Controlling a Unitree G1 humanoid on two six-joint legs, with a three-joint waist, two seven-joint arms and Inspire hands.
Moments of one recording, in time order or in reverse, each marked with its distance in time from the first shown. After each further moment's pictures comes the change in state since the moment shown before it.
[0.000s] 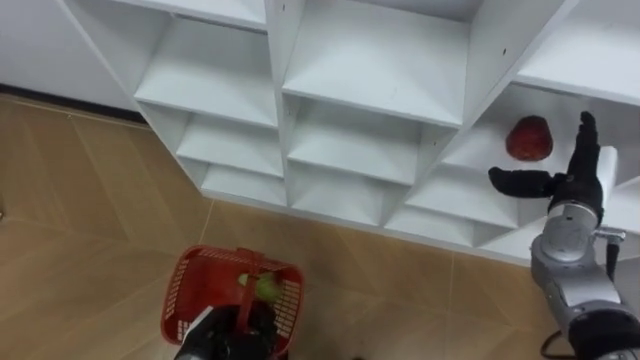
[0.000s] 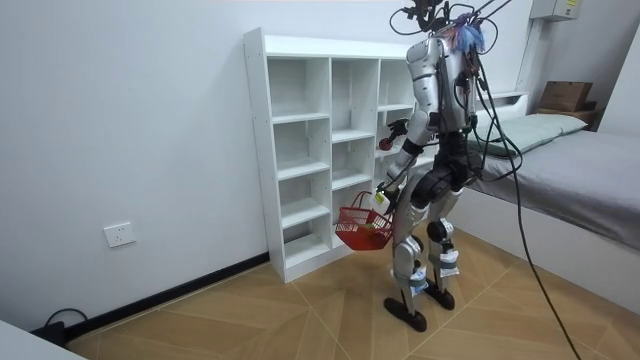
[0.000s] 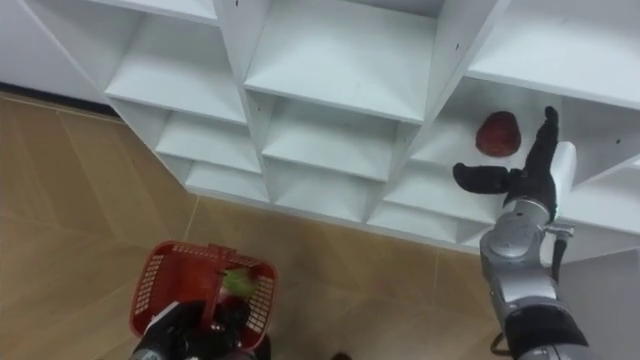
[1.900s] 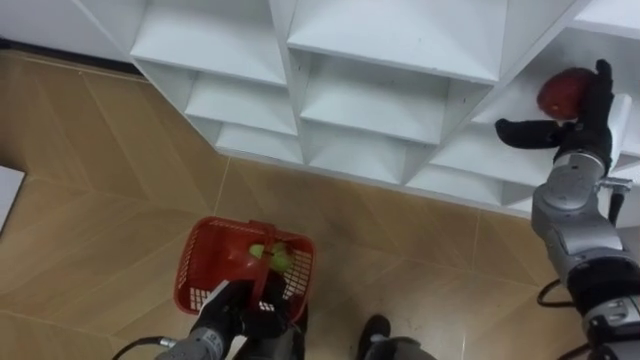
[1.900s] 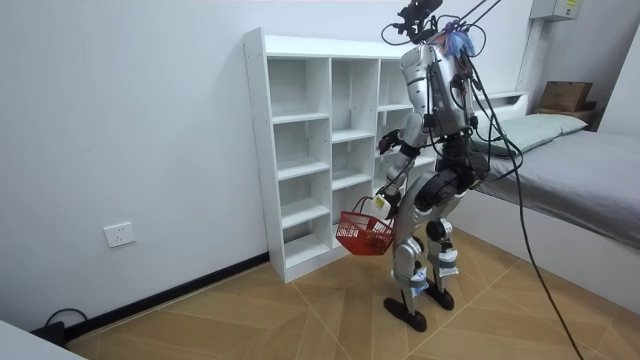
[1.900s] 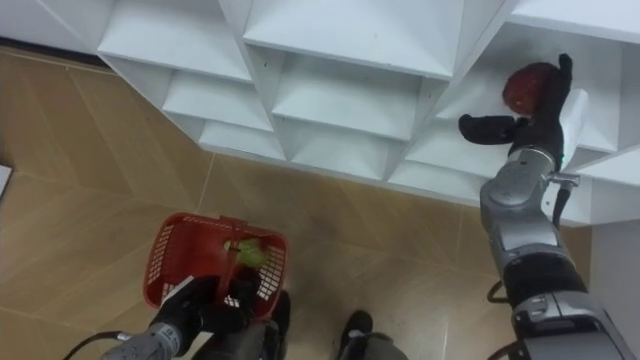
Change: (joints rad) left arm -0.074 0.006 -0.087 -0.052 -0.057 0.032 0.043; right arm -0.145 -0.024 0.036 0.044 0.120 0.057 -0.018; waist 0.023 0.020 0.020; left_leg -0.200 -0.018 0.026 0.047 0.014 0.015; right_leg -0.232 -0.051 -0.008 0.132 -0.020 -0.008
